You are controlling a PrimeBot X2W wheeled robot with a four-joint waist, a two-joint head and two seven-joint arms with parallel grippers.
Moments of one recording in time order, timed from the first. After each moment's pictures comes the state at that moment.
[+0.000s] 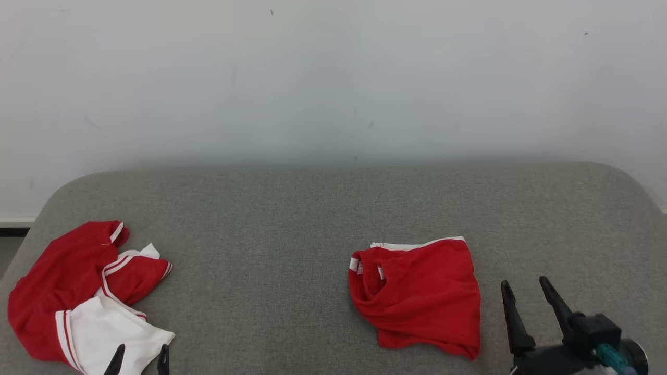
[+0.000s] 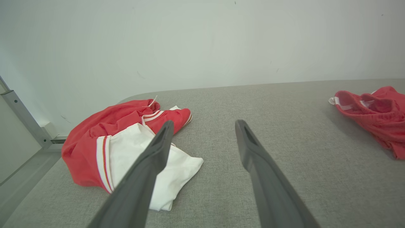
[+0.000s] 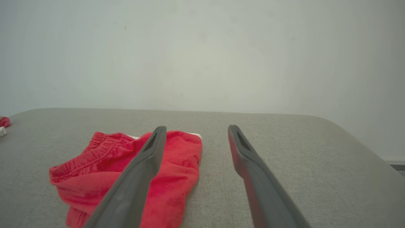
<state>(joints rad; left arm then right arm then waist) 0.12 0.18 0.03 0.21 -0.13 -0.12 -0.26 -0.03 -0.18 -0.01 0.33 0.14 0.13 -0.26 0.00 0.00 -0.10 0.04</state>
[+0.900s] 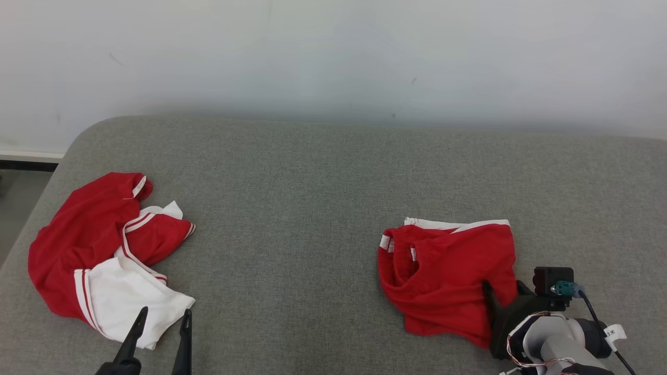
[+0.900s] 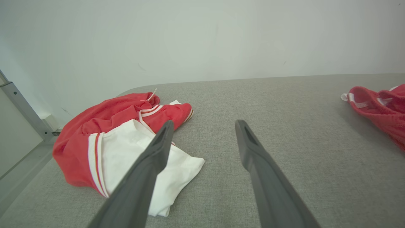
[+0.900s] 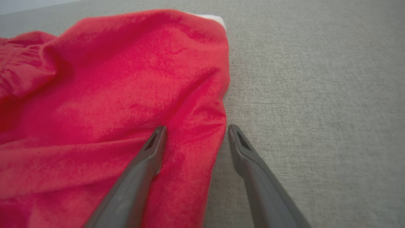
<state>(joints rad) 0.02 0.16 -0.02 0.21 -0.11 -0.12 -0.26 -0.54 -0.19 0.07 1.16 0.23 0.13 -0.15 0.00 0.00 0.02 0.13</state>
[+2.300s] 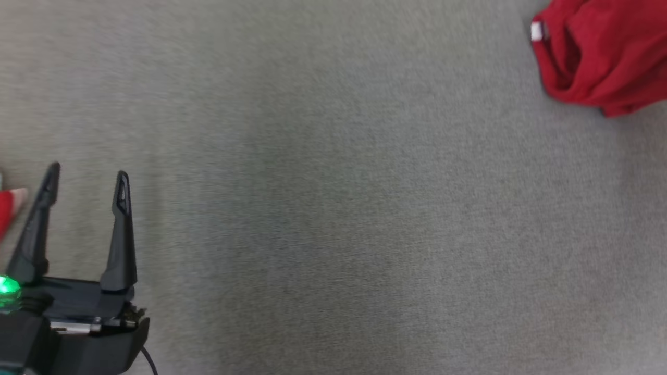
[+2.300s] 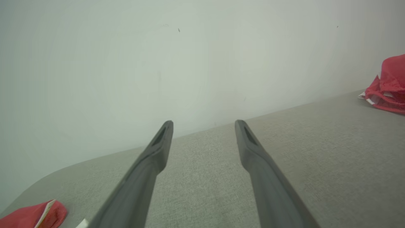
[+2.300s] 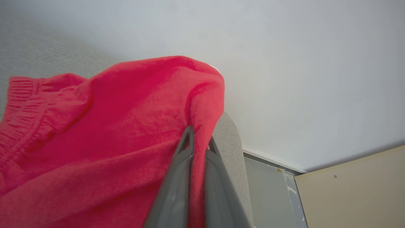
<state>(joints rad) -0.15 0.23 0.05 -0.24 -0.08 -0.13 -0.26 -1.18 -0.73 0.58 1.02 0.30 0.13 -0.12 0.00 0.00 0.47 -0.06</state>
